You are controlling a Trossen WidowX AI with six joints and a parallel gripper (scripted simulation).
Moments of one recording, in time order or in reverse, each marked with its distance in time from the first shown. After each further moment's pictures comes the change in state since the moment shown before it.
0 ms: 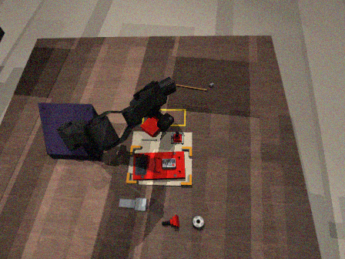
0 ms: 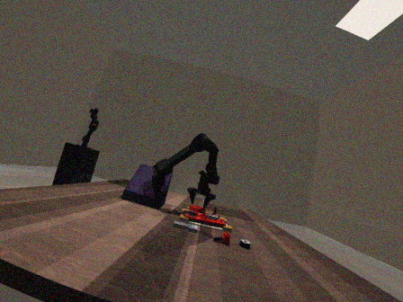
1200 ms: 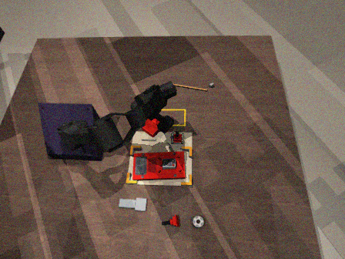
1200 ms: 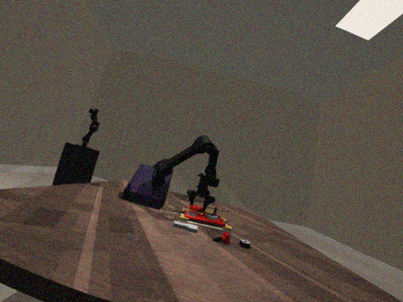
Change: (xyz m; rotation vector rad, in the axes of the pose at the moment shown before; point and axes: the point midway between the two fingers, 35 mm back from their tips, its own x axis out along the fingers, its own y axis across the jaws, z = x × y) arm 0.017 0.000 0.000 0.000 0.000 -0.001
